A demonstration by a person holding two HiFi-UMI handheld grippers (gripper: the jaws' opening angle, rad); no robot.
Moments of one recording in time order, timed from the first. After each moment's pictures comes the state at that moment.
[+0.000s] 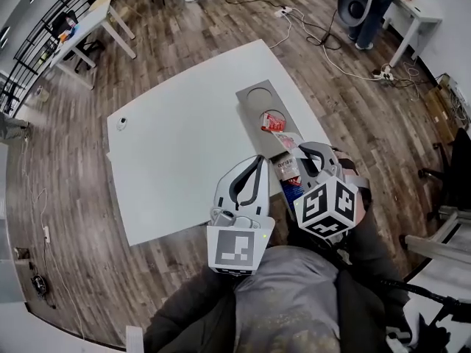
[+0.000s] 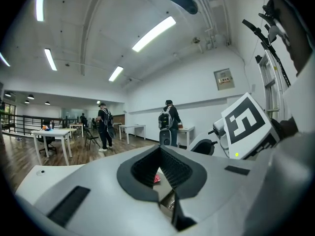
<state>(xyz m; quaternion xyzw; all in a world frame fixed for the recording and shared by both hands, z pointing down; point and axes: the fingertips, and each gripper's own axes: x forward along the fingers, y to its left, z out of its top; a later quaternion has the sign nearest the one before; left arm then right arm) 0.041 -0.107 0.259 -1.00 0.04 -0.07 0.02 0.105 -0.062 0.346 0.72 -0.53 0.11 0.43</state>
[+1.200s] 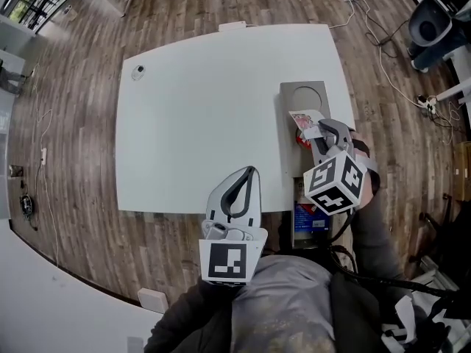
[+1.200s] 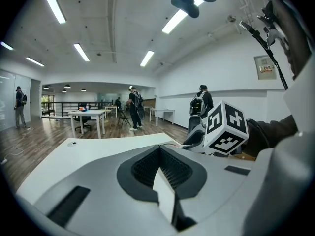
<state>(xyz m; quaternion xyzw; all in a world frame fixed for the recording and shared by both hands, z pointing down) 0.031 -0.195 0.325 -0.96 0.23 -0.16 -0.06 0.184 -0.172 0.422 0.63 -0.59 0.13 0.48</state>
